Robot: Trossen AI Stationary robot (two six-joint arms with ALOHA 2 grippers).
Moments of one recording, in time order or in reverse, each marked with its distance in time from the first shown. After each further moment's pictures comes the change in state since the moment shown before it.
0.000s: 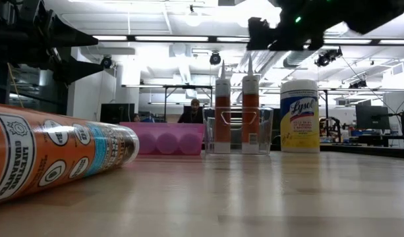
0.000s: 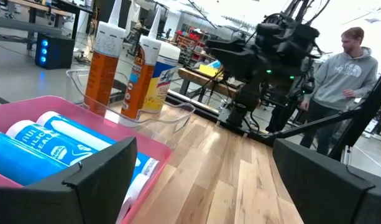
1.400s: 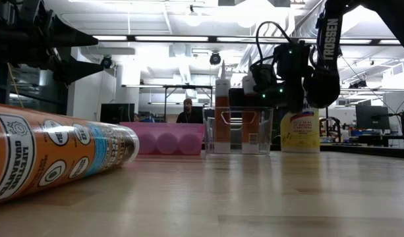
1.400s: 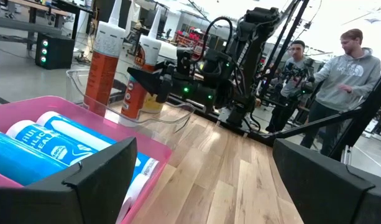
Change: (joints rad) left arm 0.000 0.000 0.000 0.000 0.000 0.000; right arm -0.524 0.562 0.002 0.632 -0.464 0.048
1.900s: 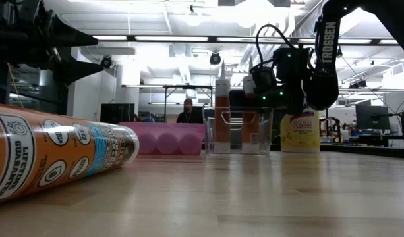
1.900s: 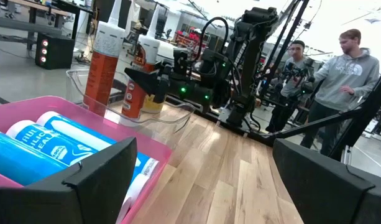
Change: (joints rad) left arm 0.000 0.000 0.000 0.000 0.000 0.000; right arm -0.031 0.014 0.001 -0.001 -0.044 0.024
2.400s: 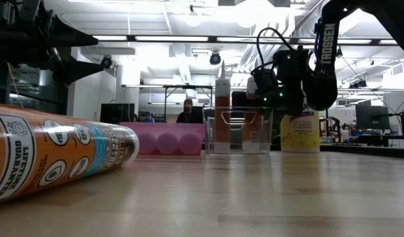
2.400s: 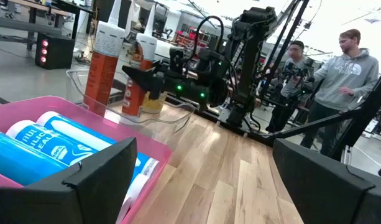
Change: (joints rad) left arm 0.000 0.000 0.000 0.000 0.000 0.000; right arm -0.036 0.000 0.000 -0.005 0.013 0.007
